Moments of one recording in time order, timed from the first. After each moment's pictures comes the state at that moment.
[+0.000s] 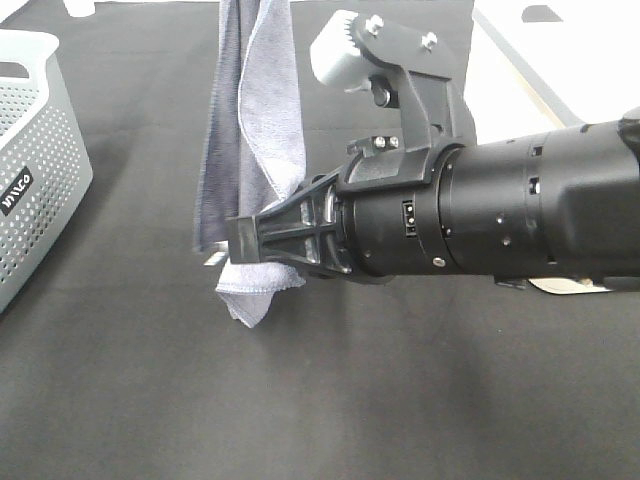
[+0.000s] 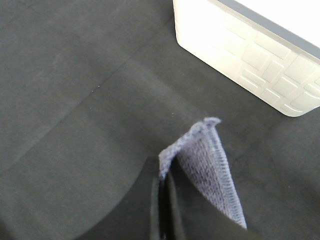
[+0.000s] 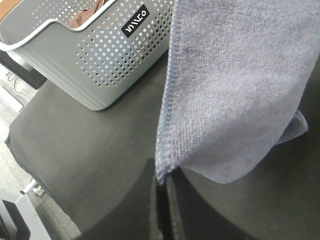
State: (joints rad) left arm -0.51 2.01 -2.34 -0.10 1.22 0.25; right arm 0.92 1.37 -0.71 1.74 -0.03 -1.29
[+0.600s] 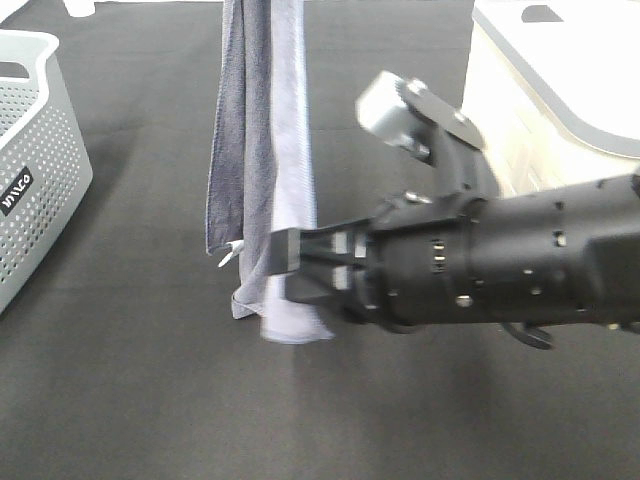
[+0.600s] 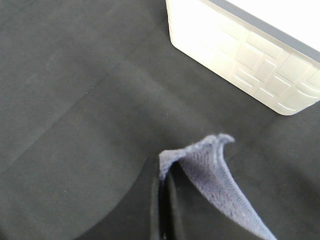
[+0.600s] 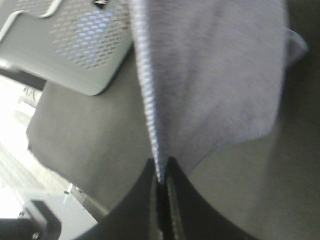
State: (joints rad) left arm -0.51 2.01 -2.34 -0.12 1.23 0.26; right arm 0.86 1.36 -0.61 1.74 0.06 -1.07
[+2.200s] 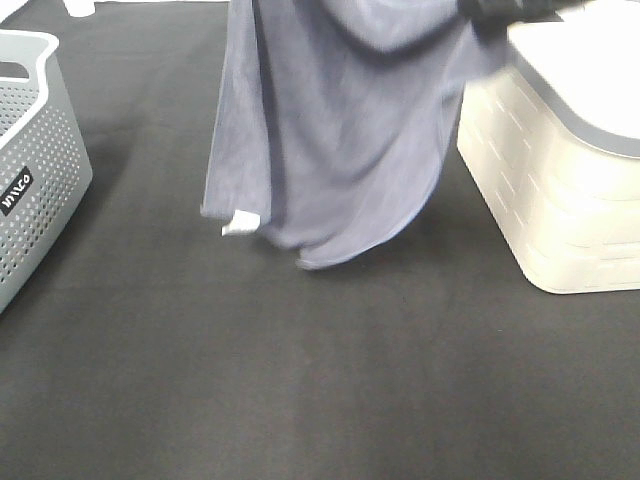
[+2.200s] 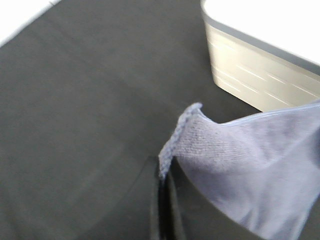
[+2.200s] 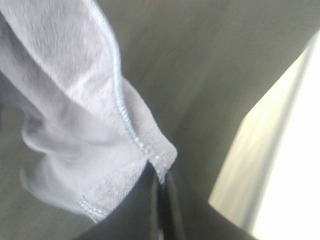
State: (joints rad) left arm -0.51 2.02 -2.34 0.01 1.00 0.28; right arm 0.29 1.59 -1.43 0.09 0.65 -0.37
